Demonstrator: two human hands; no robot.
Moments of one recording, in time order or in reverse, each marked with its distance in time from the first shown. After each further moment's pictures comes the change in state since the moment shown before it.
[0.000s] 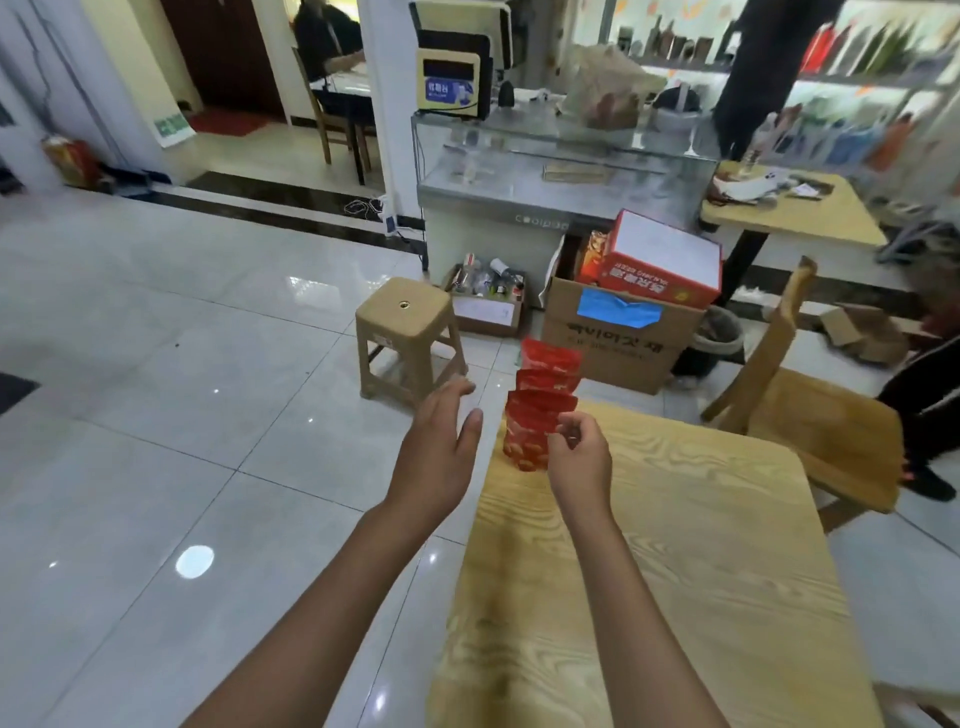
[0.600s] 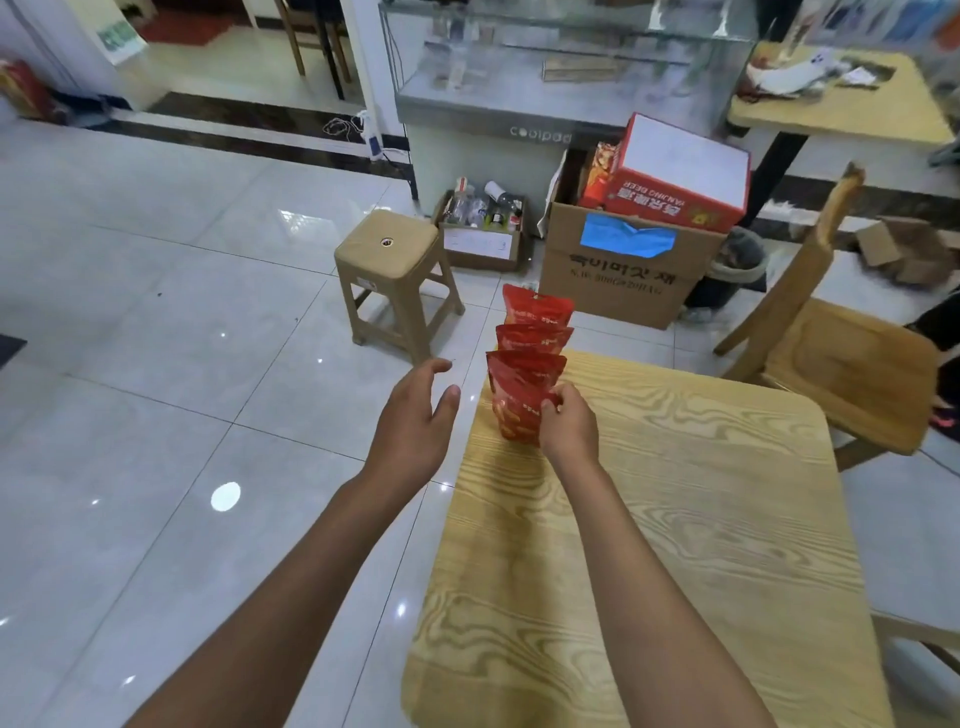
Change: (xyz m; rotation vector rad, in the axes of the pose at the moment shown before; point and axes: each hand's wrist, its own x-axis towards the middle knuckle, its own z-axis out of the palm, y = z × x) left_hand 0.049 -0.036 0.061 0.004 -0.085 -0.205; right_hand 0.104 0.079 0.018 -0.375 -0.146 0.126
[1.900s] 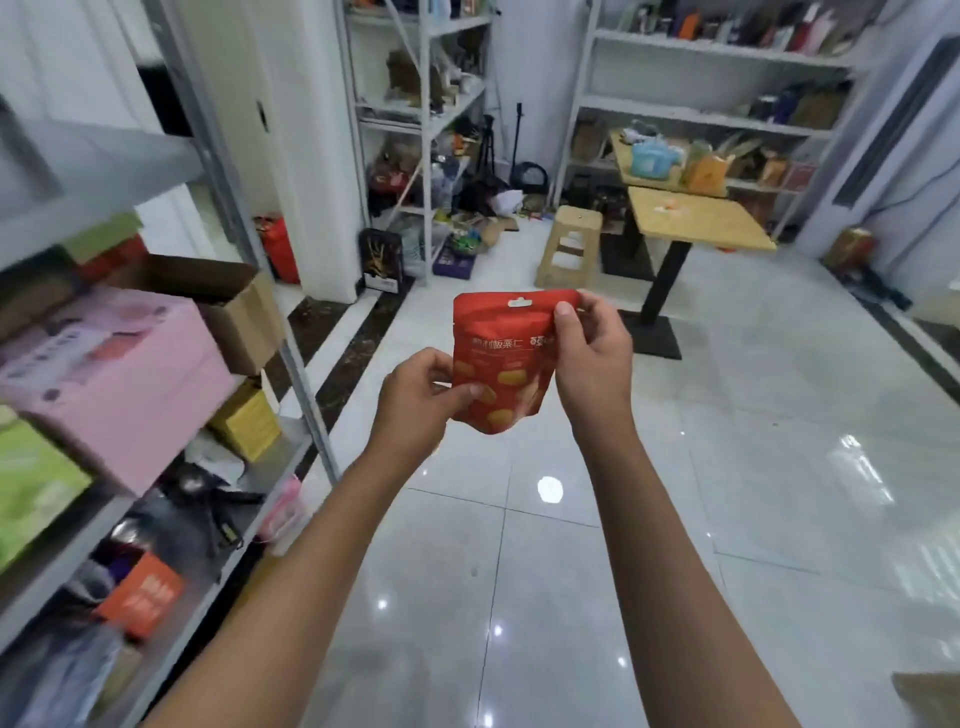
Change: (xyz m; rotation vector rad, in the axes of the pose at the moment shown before) left_hand -0.555 -0.337 -0.552 -0.348 1.366 -0.585; right_hand -0.755 -0.357 0.421 0.419 -1.281 -0.947
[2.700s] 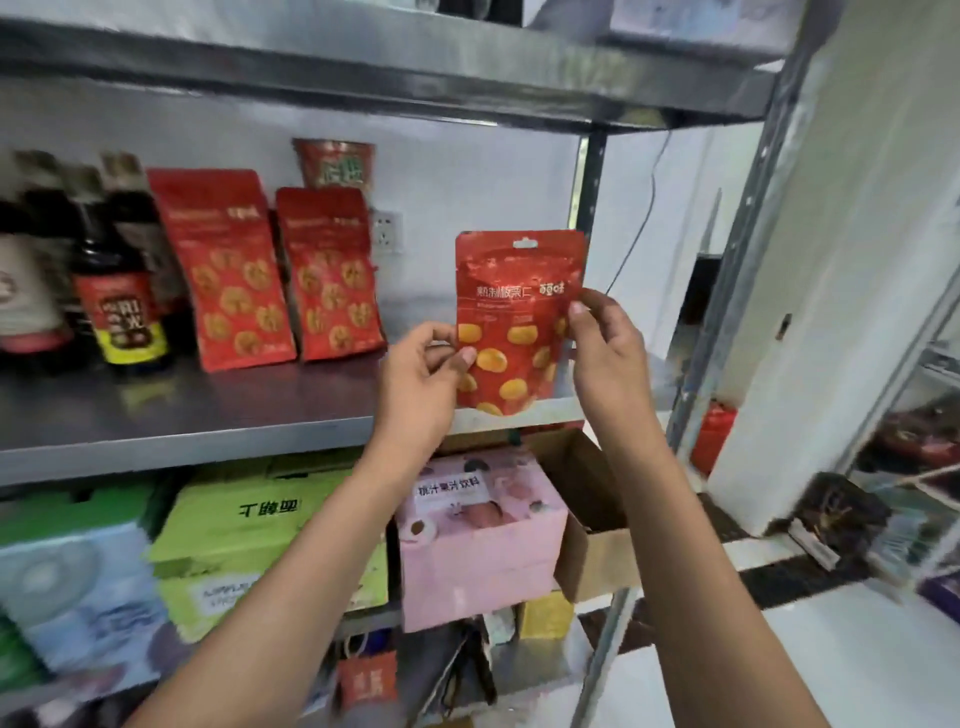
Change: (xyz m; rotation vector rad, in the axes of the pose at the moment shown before) left_hand 0.103 0.054 -0.325 0.069 1.238 0.233; right_hand 0.100 -0.114 0.447 0.434 -1.068 -0.285
